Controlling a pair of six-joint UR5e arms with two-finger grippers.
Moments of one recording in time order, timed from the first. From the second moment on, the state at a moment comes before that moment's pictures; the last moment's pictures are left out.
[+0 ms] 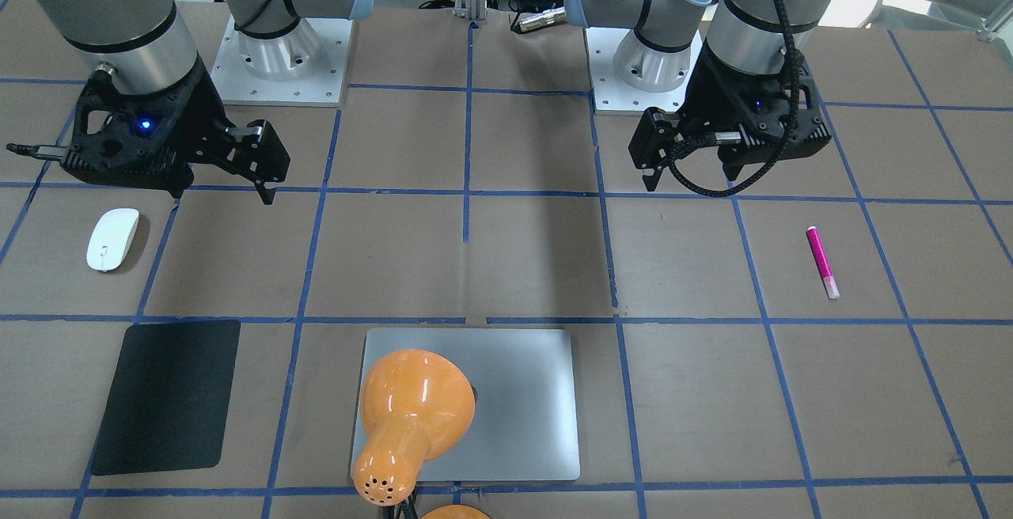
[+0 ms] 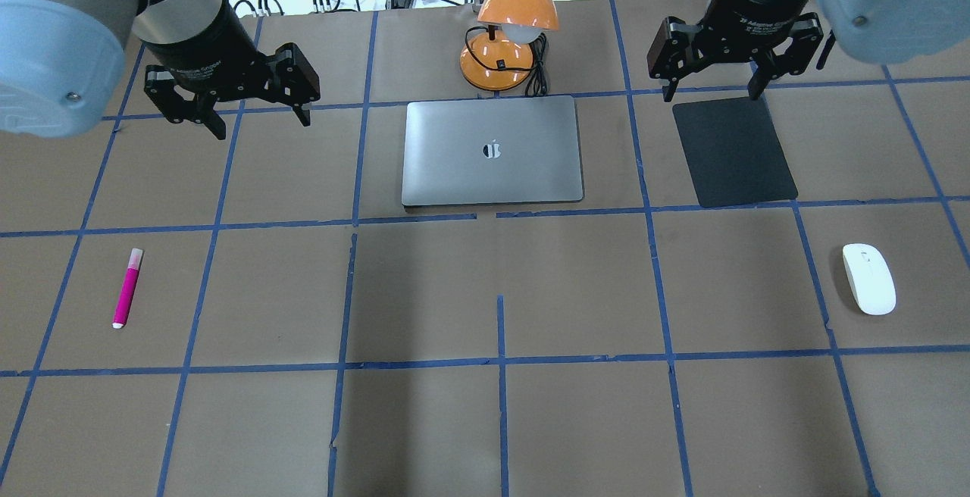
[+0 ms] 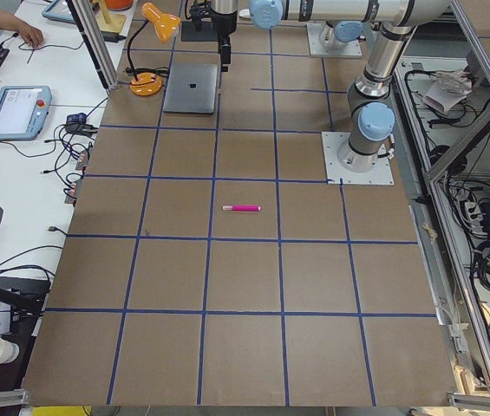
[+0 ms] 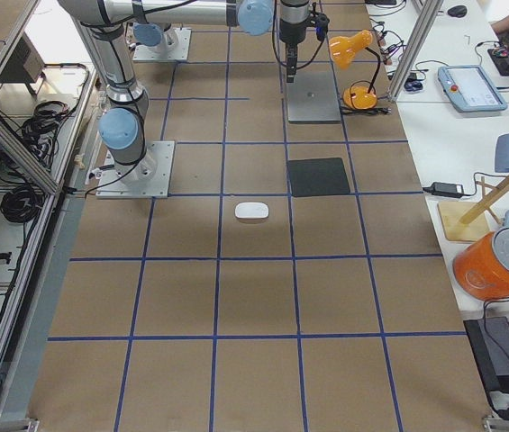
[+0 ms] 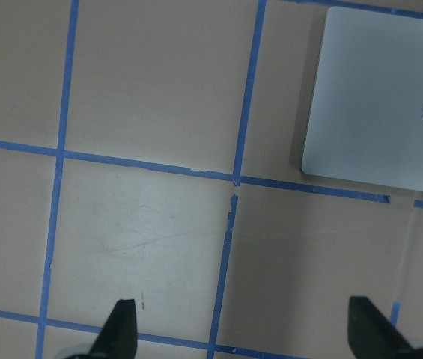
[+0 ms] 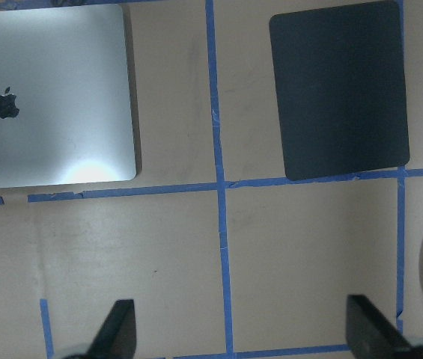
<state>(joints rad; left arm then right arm) -1.58 -1.60 -1.57 -1.48 1.61 -0.17 1.58 -1.48 1.52 -1.64 -1.59 0.06</state>
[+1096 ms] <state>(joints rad) -1.58 -1.61 -1.57 -1.48 1.61 -0.17 1.58 -1.51 1.58 -1.64 -1.60 -0.01</state>
